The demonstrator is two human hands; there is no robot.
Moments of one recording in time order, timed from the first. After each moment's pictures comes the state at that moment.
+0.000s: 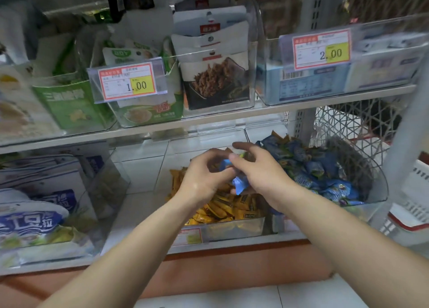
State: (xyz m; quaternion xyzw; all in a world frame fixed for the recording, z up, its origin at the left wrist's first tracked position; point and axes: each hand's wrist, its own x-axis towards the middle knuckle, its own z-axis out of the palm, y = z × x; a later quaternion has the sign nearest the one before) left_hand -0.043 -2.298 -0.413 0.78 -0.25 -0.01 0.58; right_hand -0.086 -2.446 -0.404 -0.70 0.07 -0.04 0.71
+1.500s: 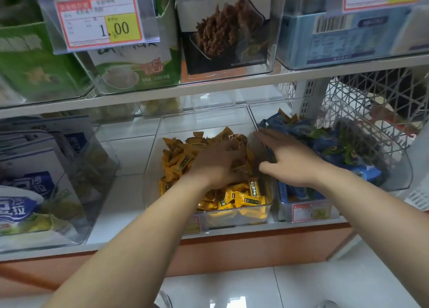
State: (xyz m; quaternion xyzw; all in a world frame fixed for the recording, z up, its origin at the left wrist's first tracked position) left_hand 0.024 -2.318 -0.472 0.92 -0.38 0.02 0.07; right_hand -0.060 -2.514 -0.436 -0.98 -0.04 0.00 0.19
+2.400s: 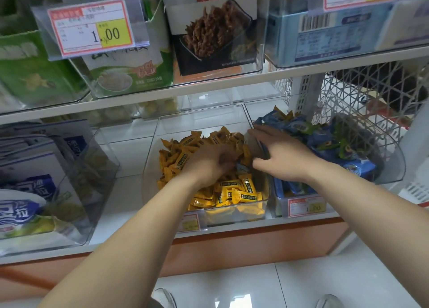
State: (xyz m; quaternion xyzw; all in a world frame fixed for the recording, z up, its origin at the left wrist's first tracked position) left_hand 0.018 -2.307 -0.465 0.91 -0.33 -0.04 0.25; right_hand -0.059 -2.512 -0.437 -0.98 -0.04 -0.01 0.18
